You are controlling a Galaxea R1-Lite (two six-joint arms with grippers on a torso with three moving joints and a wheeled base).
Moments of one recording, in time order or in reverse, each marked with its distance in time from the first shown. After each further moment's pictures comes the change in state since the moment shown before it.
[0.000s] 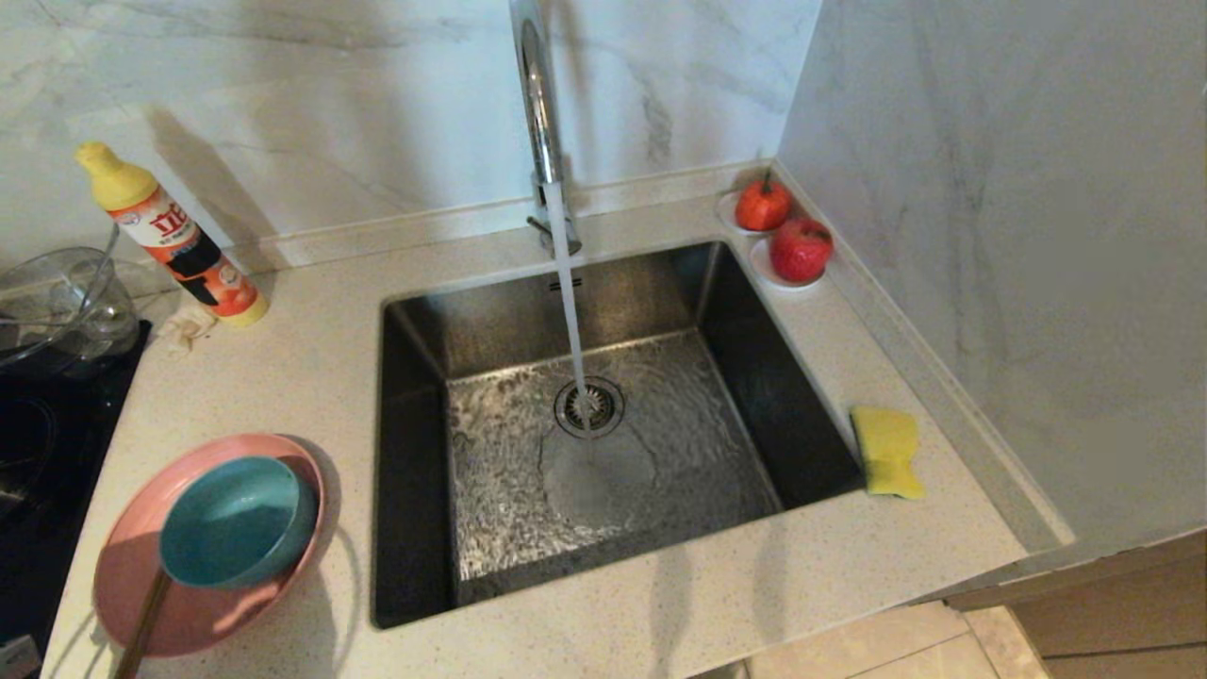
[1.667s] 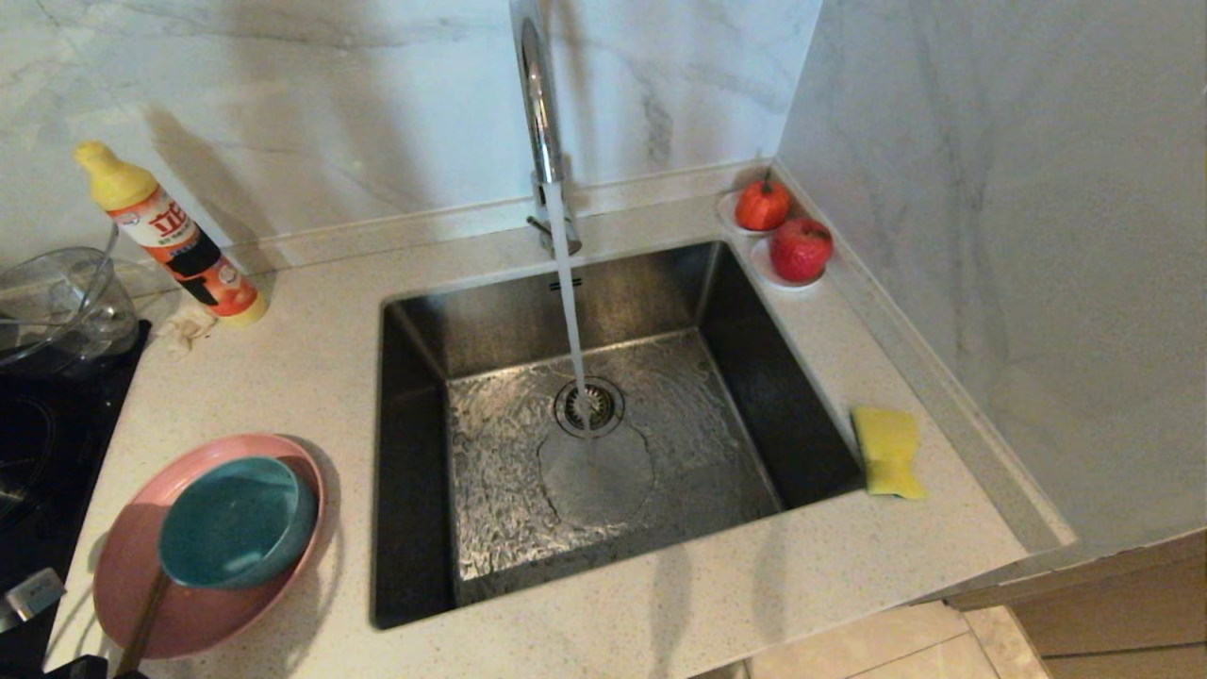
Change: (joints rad) left arm -0.001 0.109 -0.035 -0.217 -0.162 -0.032; right arm -0.001 0.000 0.000 0.000 0.000 0.000
